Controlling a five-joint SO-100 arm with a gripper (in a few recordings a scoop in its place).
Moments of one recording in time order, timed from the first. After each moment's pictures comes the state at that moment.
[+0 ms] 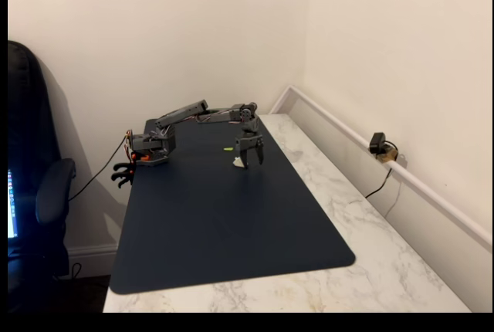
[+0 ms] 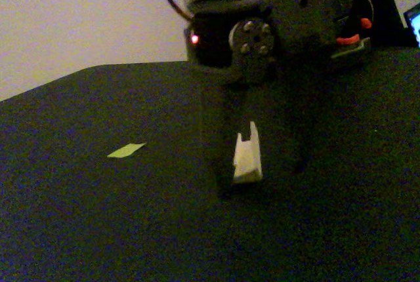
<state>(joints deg) -27.9 26.6 15.8 97.7 45.7</state>
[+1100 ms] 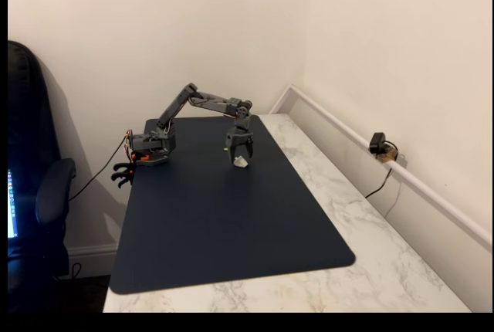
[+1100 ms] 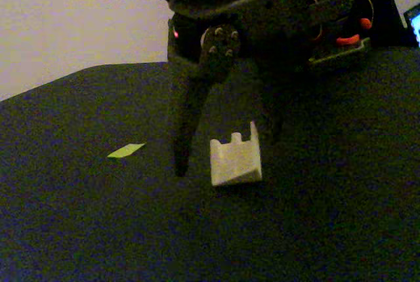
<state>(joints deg) -23.6 48.1 58.0 86.7 47.6</state>
